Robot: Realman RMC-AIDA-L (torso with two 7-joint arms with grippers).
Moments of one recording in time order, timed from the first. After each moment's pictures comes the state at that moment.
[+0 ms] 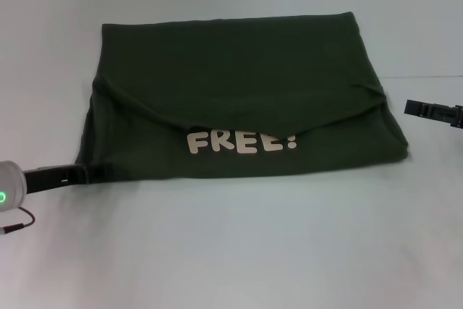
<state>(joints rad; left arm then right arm) -0.66 -2.04 0.47 0.48 2.30 0.95 -1.89 0.59 1.87 -0.58 -0.46 -1.93 -1.21 1.83</state>
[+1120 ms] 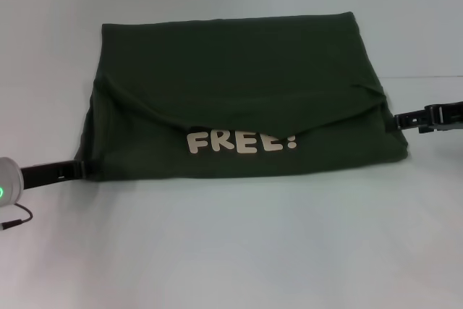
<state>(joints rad) -0.66 -2.03 0.47 0.47 2.30 0.93 -1.92 0.81 1.83 -0.71 -0.54 -2.40 -1.22 2.31</state>
